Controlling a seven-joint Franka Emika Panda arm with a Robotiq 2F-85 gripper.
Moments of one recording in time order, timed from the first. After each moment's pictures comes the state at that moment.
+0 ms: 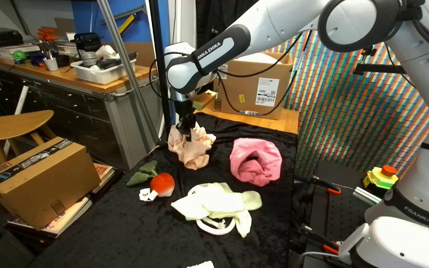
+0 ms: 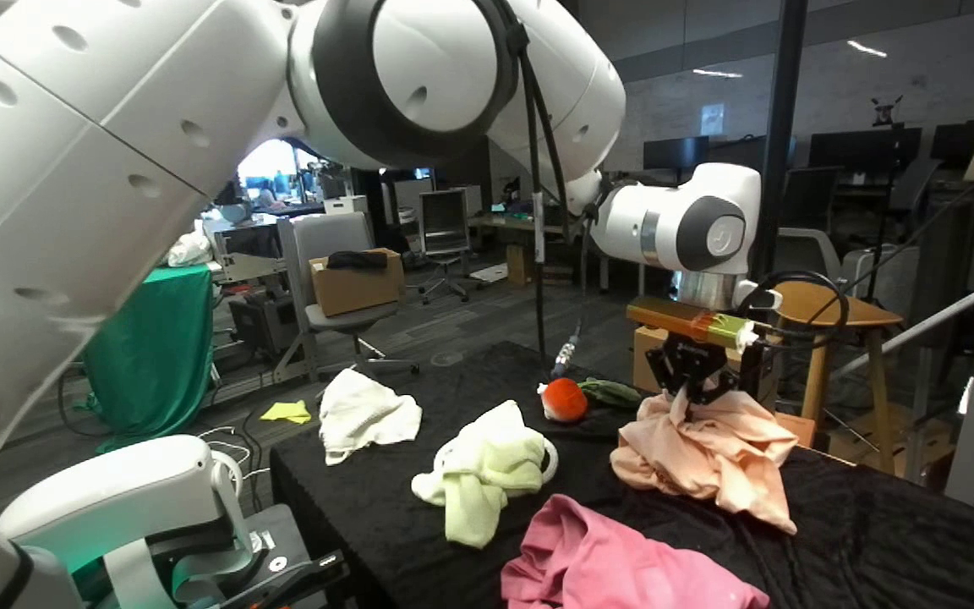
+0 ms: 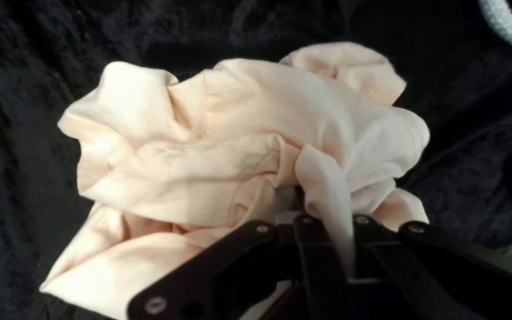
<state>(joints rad) -0.03 0.80 0.06 -1.38 -0.03 2.06 -0.16</state>
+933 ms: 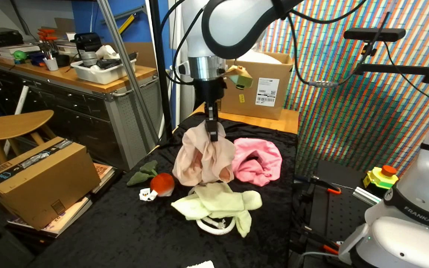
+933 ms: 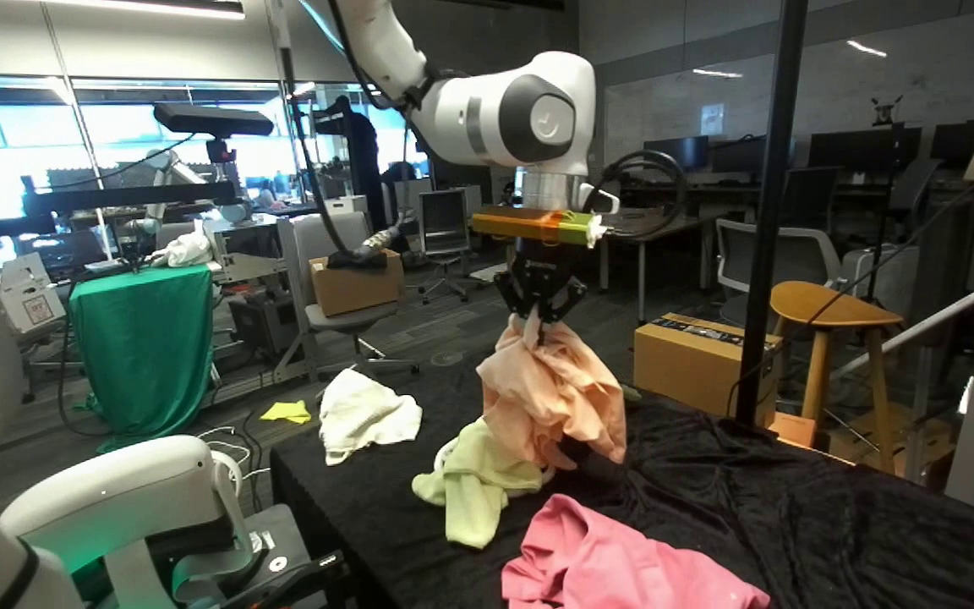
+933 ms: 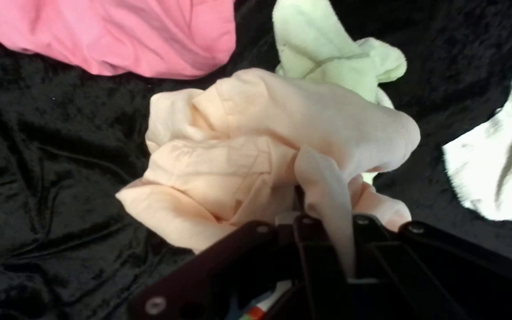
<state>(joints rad) 0.04 0.13 0.19 -2.06 0.02 2.07 -0.35</state>
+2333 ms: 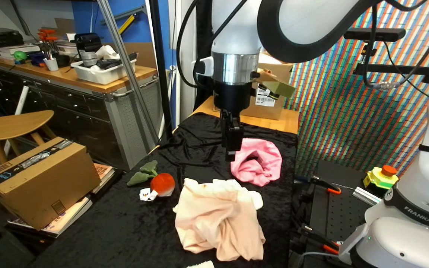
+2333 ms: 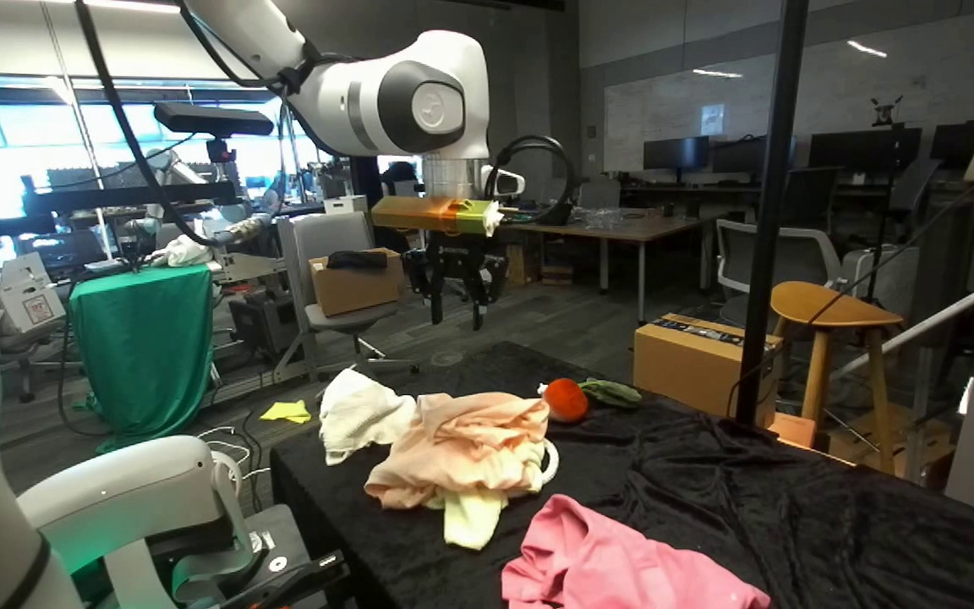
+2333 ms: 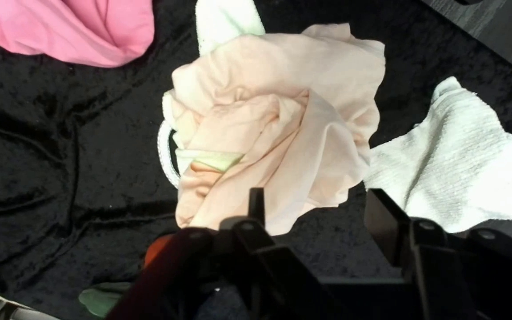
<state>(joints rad) 0.20 -0.13 0.18 -2.33 0.10 2.20 -0.33</state>
